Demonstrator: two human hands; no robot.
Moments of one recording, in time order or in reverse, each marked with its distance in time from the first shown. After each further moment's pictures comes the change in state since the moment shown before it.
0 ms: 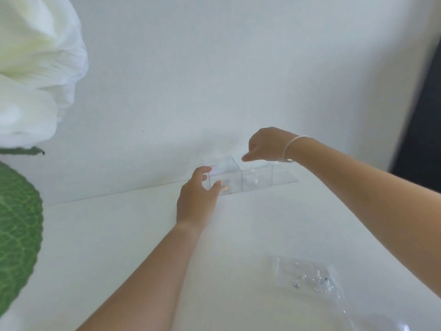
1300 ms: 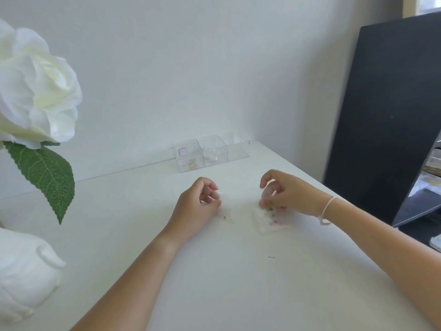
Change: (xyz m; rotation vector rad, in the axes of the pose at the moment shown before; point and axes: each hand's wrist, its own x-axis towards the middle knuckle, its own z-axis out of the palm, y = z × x) left_hand -0.130 0.067 -0.011 -0.095 -0.376 0.113; right_hand -0.218 0.052 0.037 0.875 -0.065 0.116
